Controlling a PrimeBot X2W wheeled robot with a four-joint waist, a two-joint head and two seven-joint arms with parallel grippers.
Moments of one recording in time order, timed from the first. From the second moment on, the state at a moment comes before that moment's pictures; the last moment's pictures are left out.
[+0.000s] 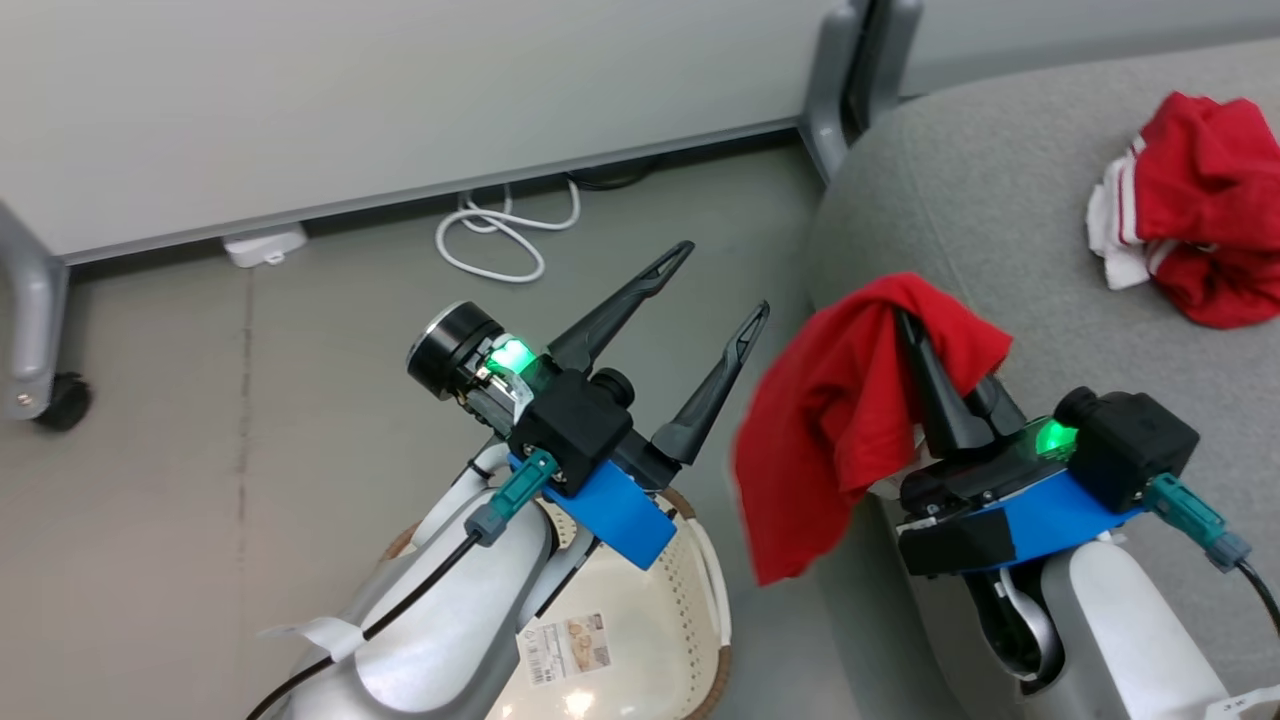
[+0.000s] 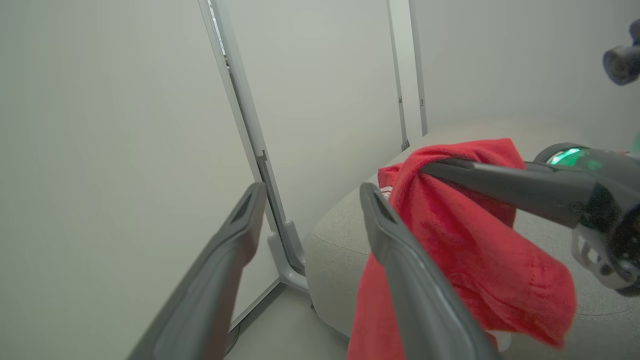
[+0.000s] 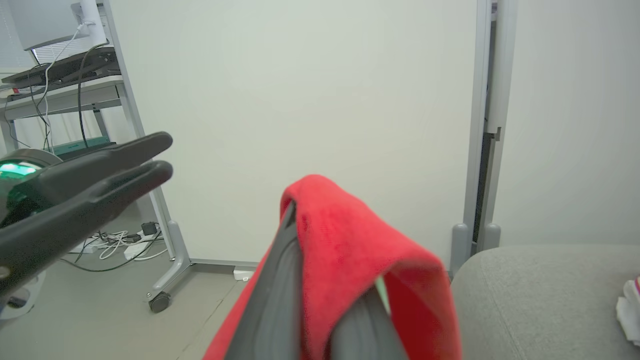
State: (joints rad) left arm -0.58 0.13 -0.68 0.31 -0.19 -0.13 -0.26; right arm -0.33 -0.13 0.24 0.15 0.29 0.13 -0.26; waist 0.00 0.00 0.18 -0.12
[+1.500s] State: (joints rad) left arm -0.76 0.12 -0.79 0.36 -0.15 -0.13 -0.26; right arm -1.10 -0.60 -0.32 0.29 0.24 0.13 -0.26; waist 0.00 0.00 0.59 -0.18
